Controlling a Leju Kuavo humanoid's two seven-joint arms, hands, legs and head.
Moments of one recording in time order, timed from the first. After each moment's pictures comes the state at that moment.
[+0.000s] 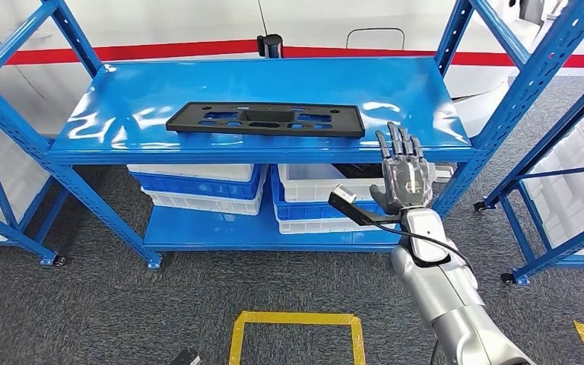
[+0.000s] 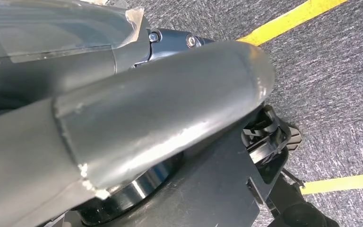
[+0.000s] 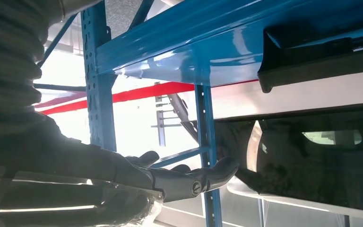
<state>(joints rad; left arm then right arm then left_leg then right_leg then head) -0.23 -0.17 0.83 -0.19 -1.15 -0.22 -0.05 -0.59 -0.04 0.35 -0.96 1.45 -0.39 0.15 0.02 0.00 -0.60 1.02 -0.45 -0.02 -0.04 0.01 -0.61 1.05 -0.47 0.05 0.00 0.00</state>
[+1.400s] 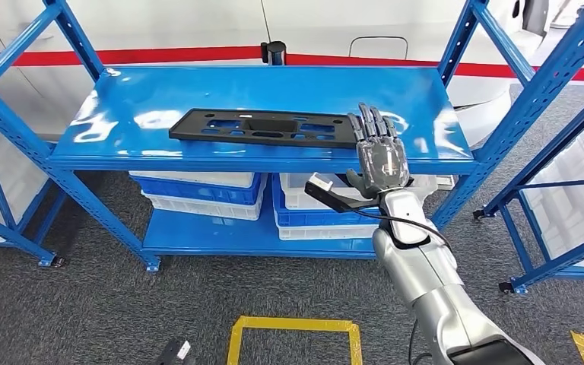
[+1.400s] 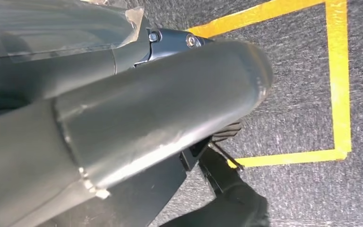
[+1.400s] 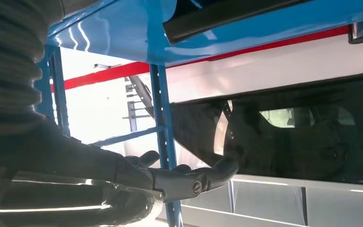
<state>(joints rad) -0.24 -0.19 0.88 -0.19 -0.98 -0.25 -0.14 -0.69 0.05 0.35 -0.88 1.46 -0.40 0.08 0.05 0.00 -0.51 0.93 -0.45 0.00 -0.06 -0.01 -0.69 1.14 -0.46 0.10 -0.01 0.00</state>
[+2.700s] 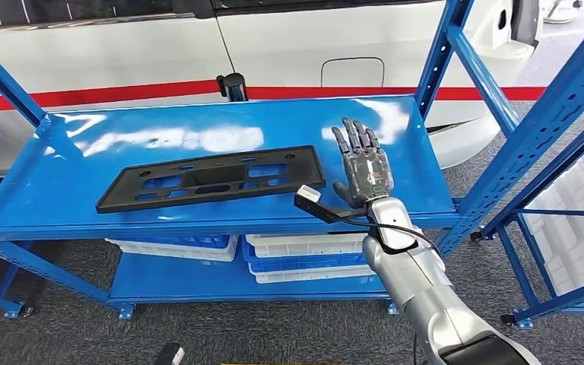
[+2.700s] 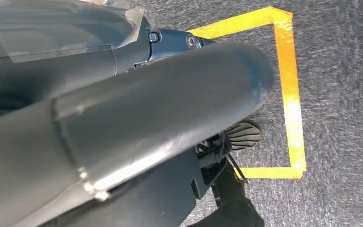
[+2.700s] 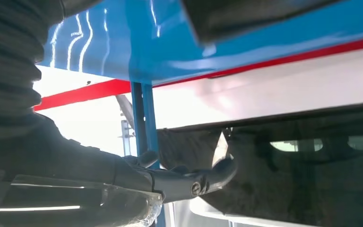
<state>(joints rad) -0.23 -0.18 0.91 -0.19 -0.96 -0.16 -0.08 -0.69 0.07 0.41 -0.79 1.41 -0.43 0.05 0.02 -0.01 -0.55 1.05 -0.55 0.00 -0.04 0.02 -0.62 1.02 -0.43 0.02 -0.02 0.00</state>
